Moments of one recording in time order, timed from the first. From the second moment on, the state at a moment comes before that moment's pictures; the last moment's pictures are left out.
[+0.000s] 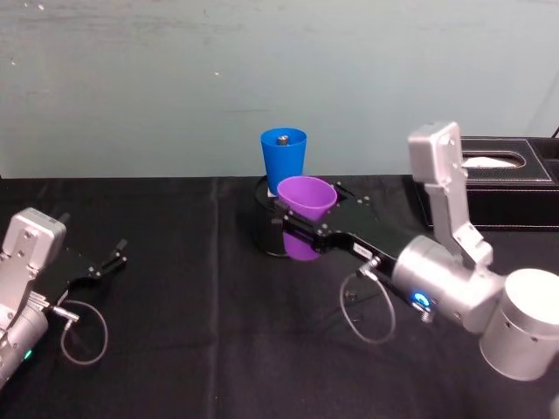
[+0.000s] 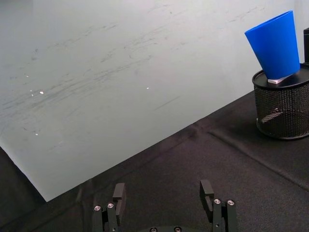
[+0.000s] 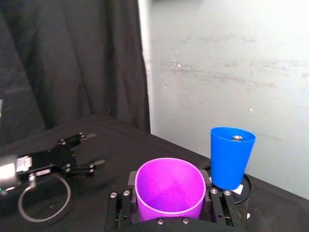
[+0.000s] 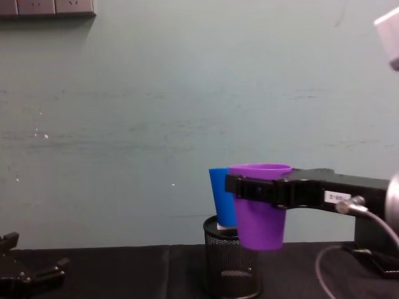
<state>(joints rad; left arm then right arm) -0.20 0.60 0.45 -1.41 -0.25 -0.12 0.03 0.26 0.37 -0.38 -1.64 0.43 0.18 0.37</state>
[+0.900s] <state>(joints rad) -0.20 0.60 0.45 -1.41 -0.25 -0.12 0.03 0.51 0.22 -0.43 -1.31 0.35 0.21 0.30</state>
